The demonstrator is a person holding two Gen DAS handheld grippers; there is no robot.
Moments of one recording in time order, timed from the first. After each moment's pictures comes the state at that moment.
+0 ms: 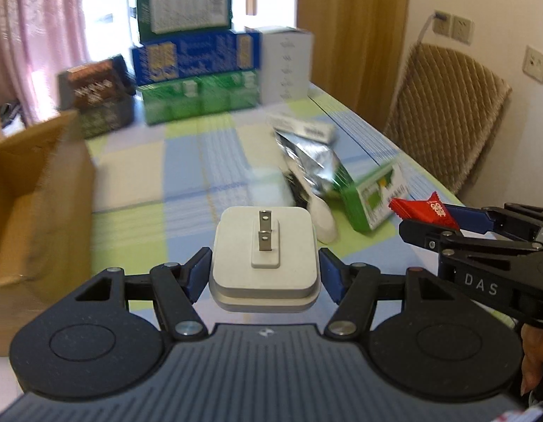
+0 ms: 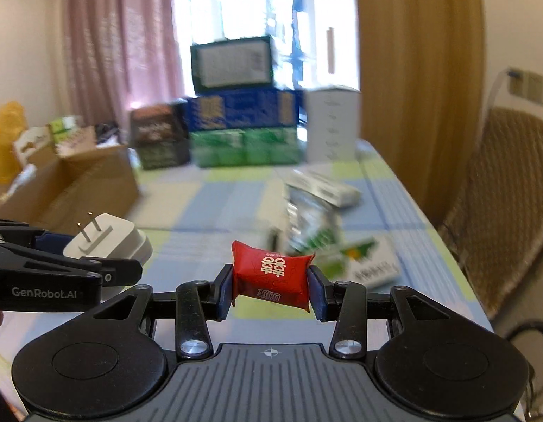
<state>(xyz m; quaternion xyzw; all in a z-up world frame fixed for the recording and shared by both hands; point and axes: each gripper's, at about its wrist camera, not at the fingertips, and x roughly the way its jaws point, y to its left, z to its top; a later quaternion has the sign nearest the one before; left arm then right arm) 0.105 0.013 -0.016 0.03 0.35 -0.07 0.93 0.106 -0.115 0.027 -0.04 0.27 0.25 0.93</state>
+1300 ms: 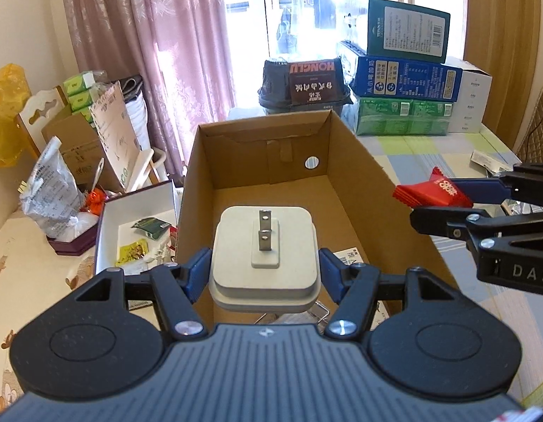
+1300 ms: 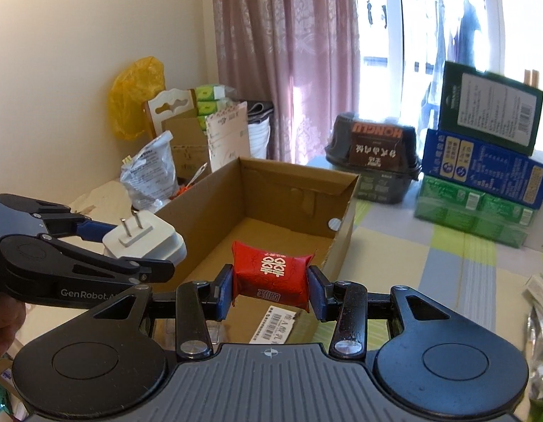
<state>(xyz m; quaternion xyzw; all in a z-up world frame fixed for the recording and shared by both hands) 0.111 0.288 0.020 0.01 0.35 0.09 0.93 0.130 0.160 0.033 -0.10 0.27 0.45 0.85</state>
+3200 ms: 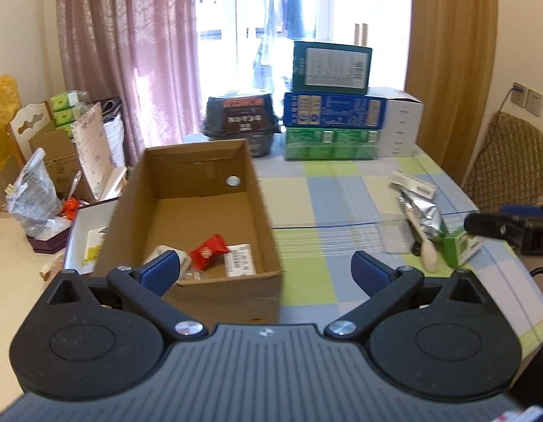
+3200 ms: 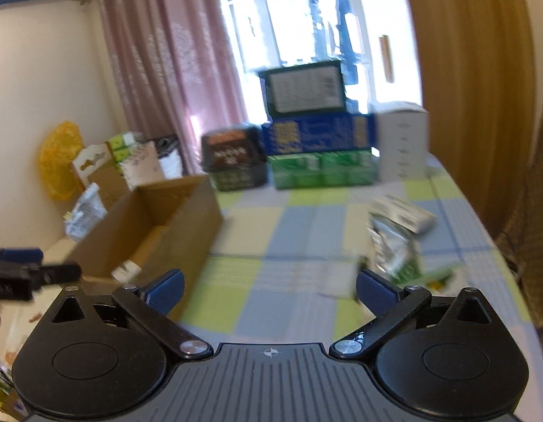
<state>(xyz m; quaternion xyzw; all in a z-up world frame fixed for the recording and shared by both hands) 0.020 0.155 0.069 -0.01 0.30 0.05 0.95 0.090 -0.105 0.071 0.01 0.29 0.31 0.91</state>
